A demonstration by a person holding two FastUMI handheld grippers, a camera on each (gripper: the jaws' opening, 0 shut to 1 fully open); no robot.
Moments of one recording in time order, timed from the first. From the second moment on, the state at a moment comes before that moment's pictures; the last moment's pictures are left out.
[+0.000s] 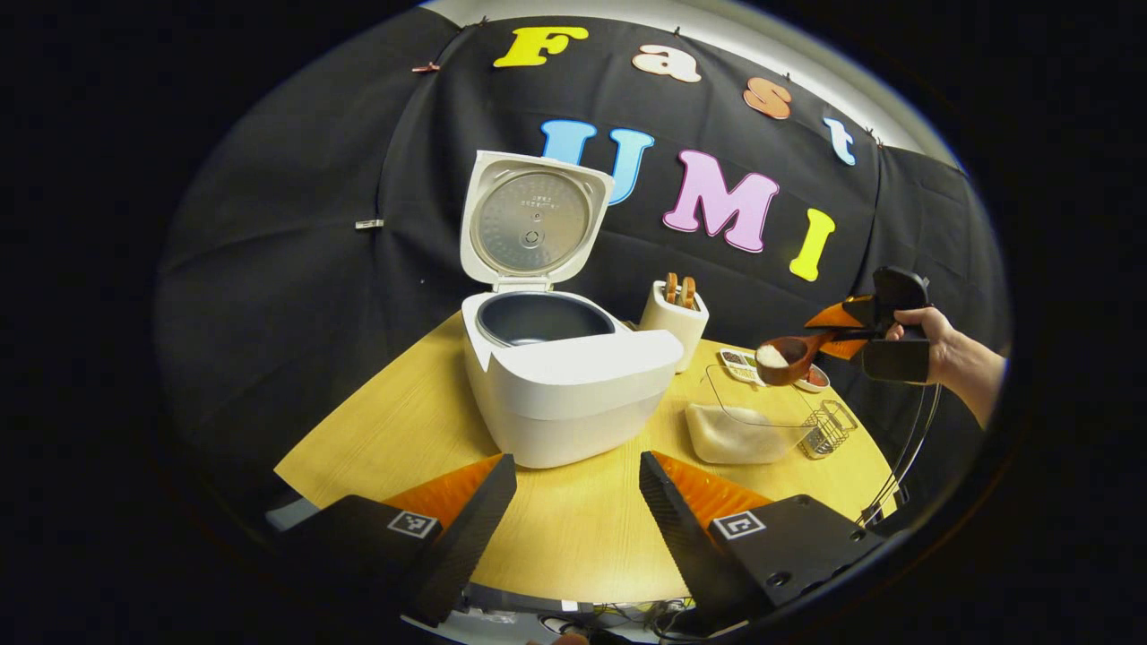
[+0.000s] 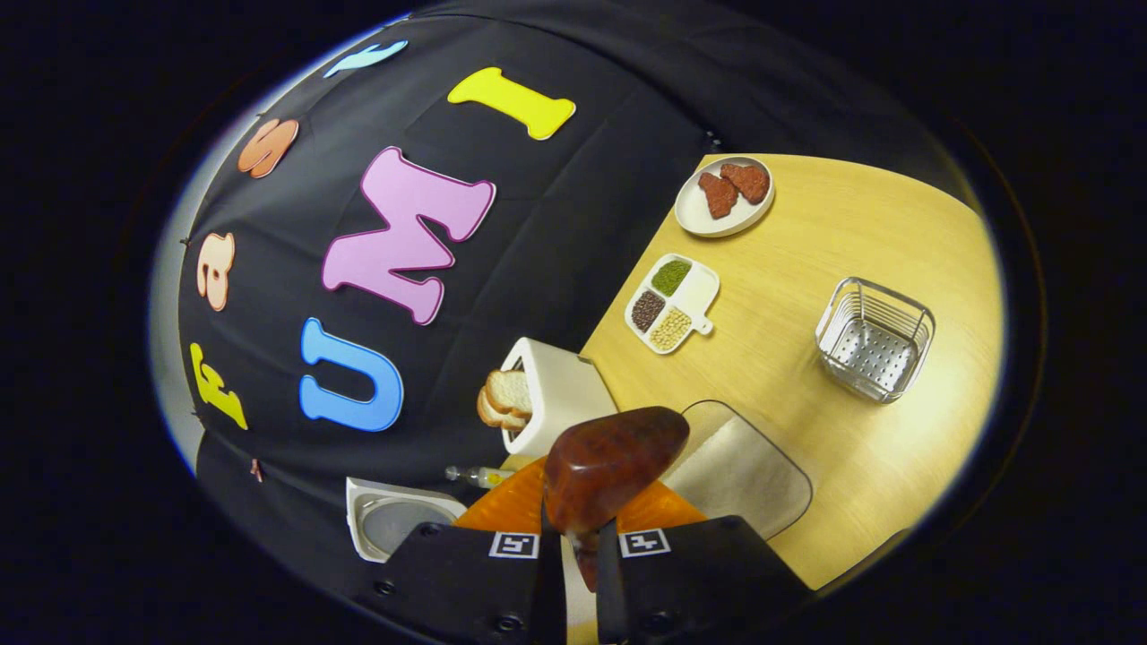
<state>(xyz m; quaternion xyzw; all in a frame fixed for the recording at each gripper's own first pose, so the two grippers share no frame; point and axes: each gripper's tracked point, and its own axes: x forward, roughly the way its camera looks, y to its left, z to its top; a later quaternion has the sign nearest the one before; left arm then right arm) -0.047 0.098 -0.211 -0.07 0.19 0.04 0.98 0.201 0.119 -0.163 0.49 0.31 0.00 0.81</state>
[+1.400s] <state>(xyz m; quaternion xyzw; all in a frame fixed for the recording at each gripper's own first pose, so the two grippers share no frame) -0.063 0.211 -0.224 -0.11 0.20 0.13 0.97 0.246 0.423 -0.077 0.35 0.29 0.22 0.86</state>
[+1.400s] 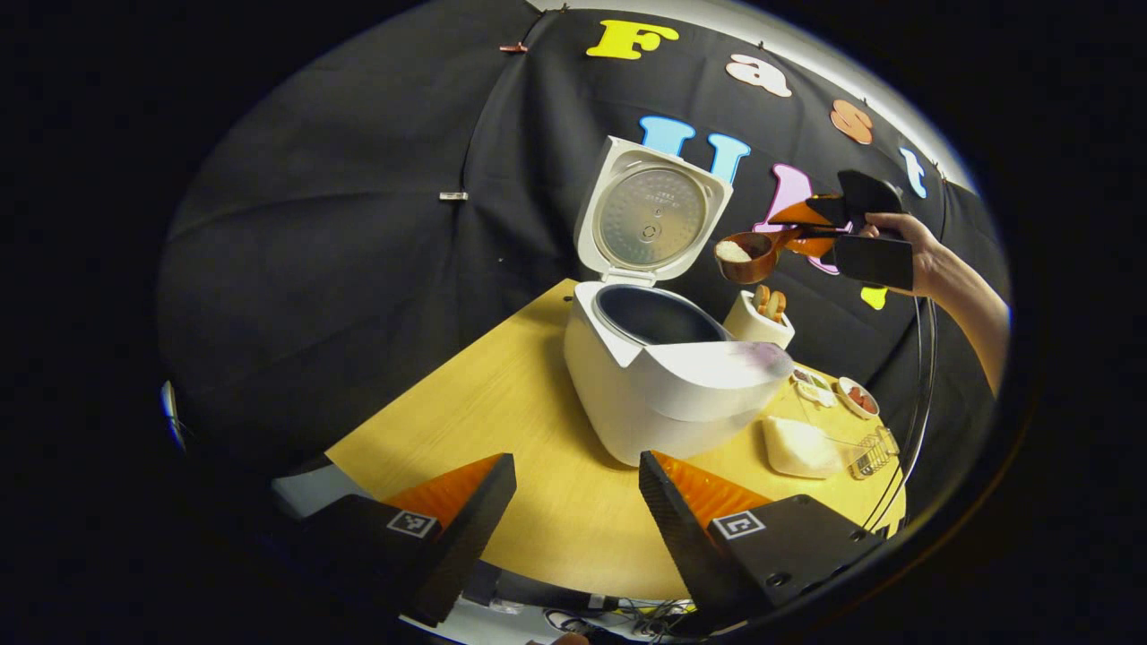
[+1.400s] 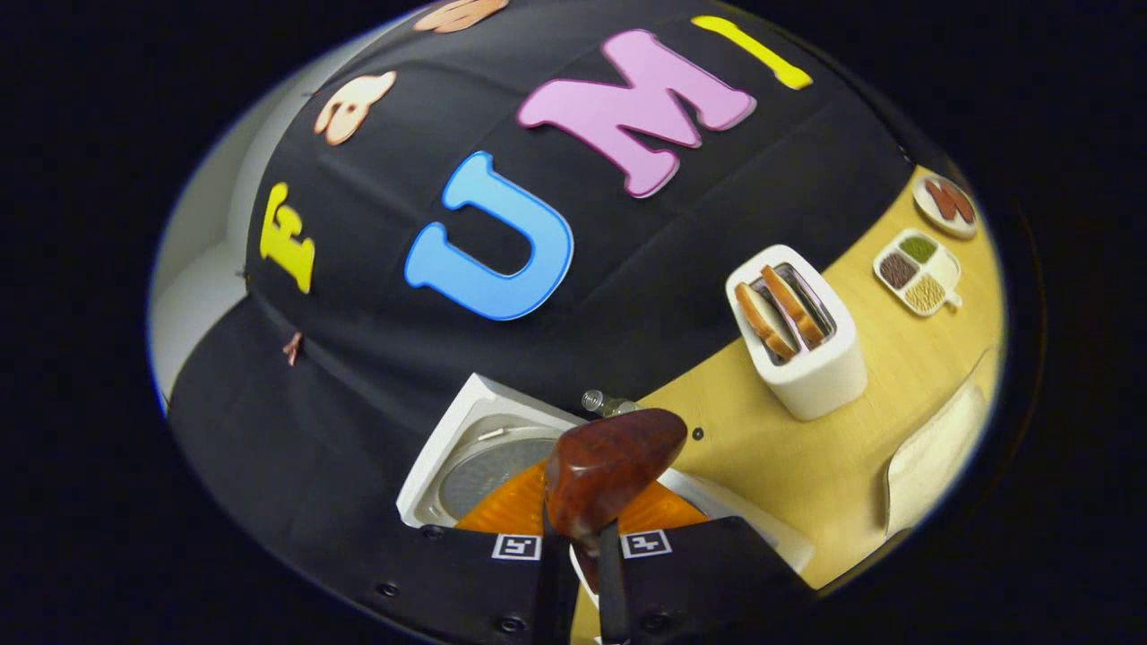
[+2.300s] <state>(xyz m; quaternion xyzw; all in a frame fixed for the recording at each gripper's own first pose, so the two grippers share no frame) -0.072 0.229 -0.249 -0.10 0.23 0.15 0.96 0.210 0.520 -0.118 -0.03 0.08 0.39 0.92</state>
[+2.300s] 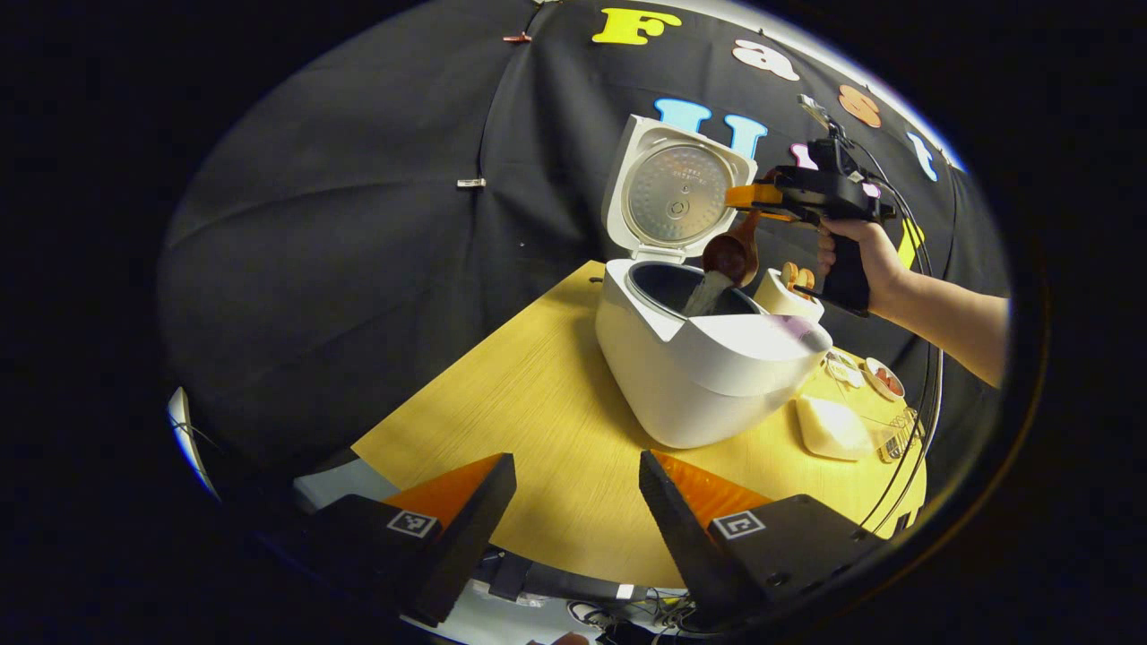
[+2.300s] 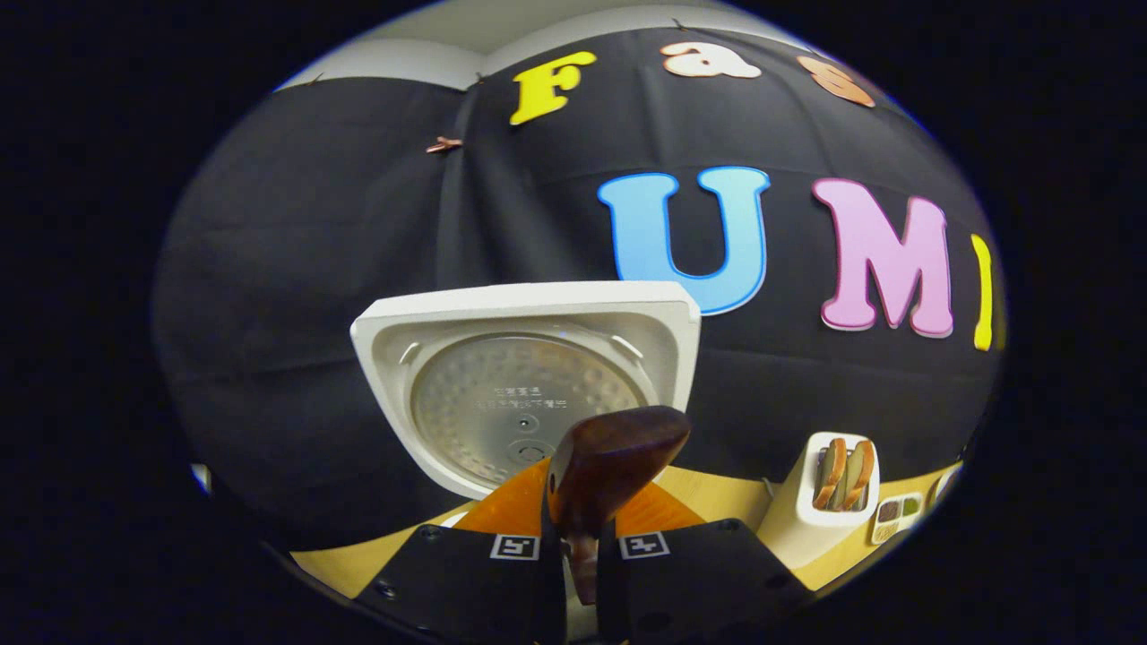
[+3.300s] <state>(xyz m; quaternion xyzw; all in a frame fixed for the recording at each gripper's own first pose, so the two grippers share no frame) -0.059 0.166 -0.215 -0.09 0.18 0.11 0.97 0.208 0.379 -0.050 0.10 0.09 0.32 0.94</state>
